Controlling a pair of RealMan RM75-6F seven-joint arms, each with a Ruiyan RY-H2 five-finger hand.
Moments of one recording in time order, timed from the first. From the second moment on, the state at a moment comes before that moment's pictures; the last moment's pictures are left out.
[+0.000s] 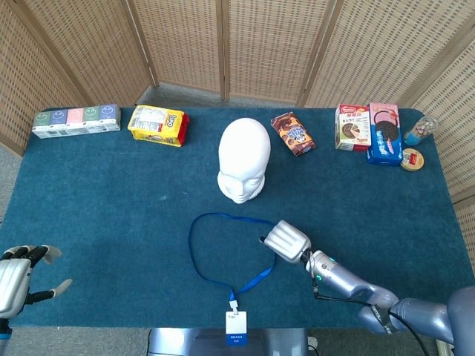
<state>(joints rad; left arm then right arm) 0.01 -1.01 0.04 -1.97 1.53 1.51 0.23 0.79 -1.51 -0.02 -1.38 -1.56 0.83 -0.34</state>
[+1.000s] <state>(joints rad) 0.02 -1.01 0.03 -1.96 1.53 1.52 0.22 0.80 -1.53 -0.01 -1.37 -1.53 0.81 -0.35</state>
